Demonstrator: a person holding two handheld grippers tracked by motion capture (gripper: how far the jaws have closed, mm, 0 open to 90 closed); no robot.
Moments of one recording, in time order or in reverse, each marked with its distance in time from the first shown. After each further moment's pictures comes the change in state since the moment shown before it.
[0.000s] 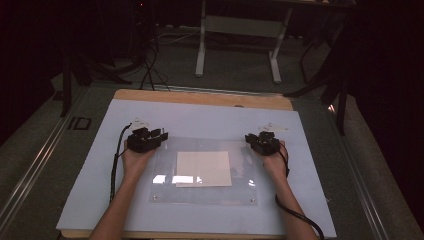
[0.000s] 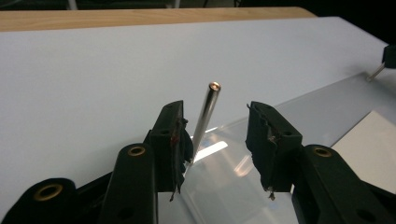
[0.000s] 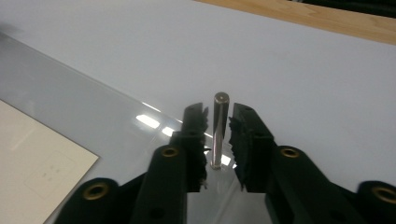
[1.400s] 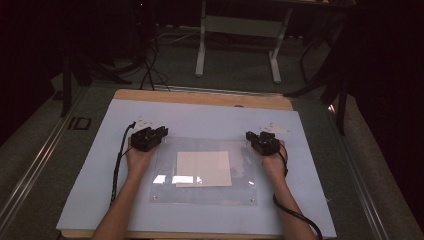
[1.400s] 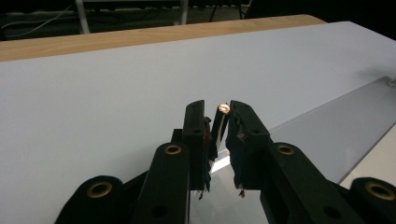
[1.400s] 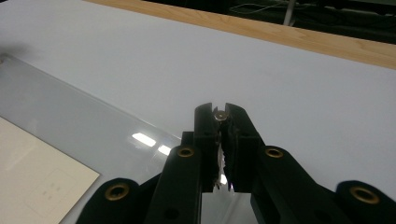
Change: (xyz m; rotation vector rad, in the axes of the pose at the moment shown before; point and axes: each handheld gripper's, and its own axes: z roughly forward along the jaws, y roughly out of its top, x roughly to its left) left arm 0.000 0.000 0.014 -0.058 0.036 0.062; right arm 0.003 0.000 -0.002 -0.081 -0.016 -0.001
